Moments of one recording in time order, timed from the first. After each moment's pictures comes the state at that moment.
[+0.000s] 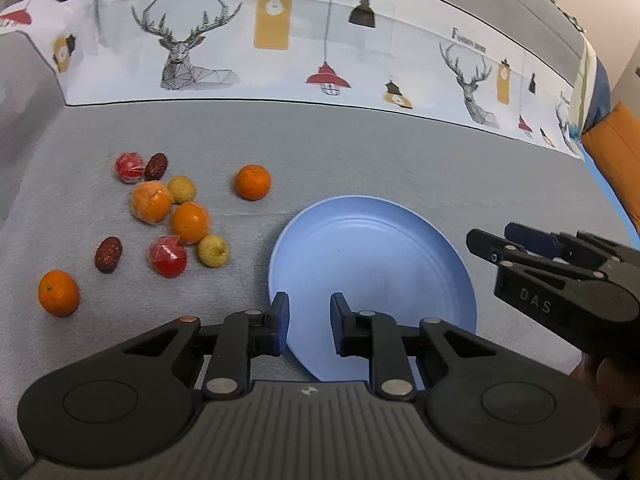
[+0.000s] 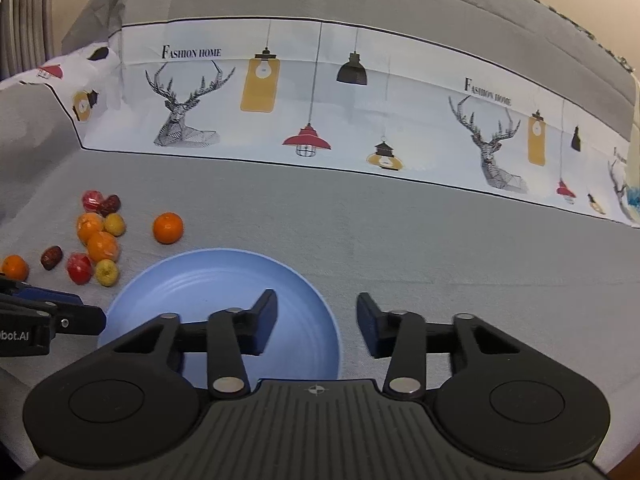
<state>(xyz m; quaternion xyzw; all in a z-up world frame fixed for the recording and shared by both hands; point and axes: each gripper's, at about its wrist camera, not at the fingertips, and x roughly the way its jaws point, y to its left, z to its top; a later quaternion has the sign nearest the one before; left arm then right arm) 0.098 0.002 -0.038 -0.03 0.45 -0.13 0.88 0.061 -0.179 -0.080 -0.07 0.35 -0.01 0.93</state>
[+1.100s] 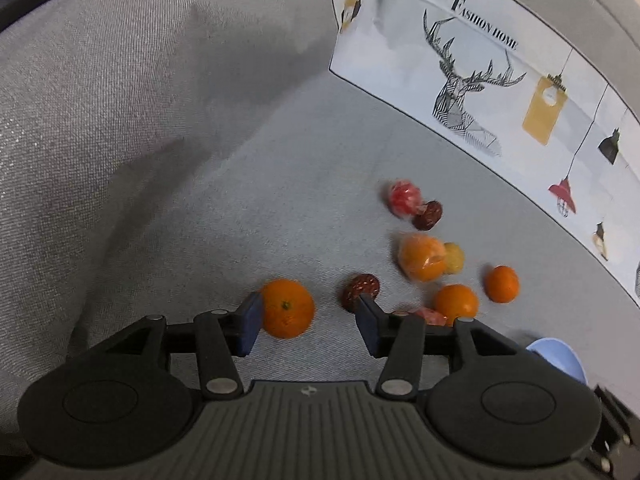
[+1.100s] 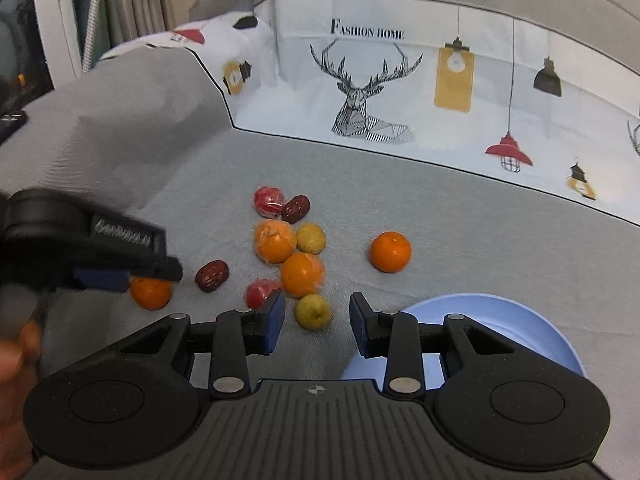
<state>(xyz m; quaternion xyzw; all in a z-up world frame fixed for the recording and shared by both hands) 0.133 0.142 -0.057 -0.18 0.47 0.16 0.85 0.120 -0.036 -0.106 -0.03 0.37 0.18 0.91</state>
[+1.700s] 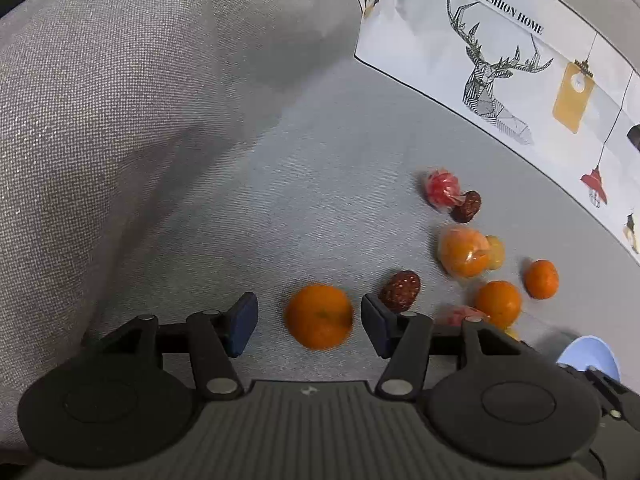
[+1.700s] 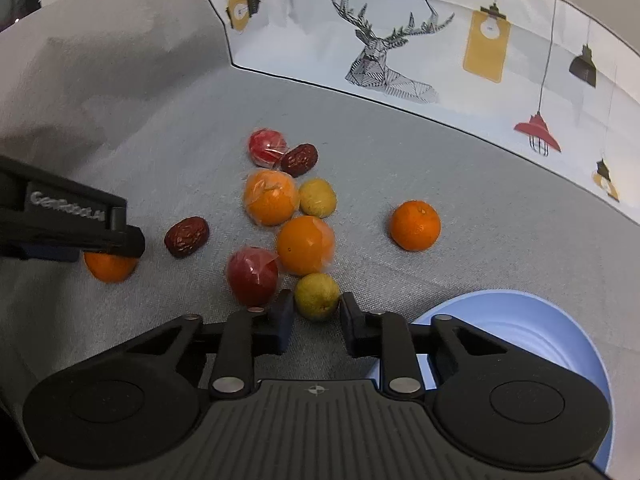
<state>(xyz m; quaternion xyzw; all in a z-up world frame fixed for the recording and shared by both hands) 0.143 0.146 -0.074 -0.15 0.48 0.19 0.84 0.146 -0.009 -0.146 -0.10 0.41 0.17 0.89</state>
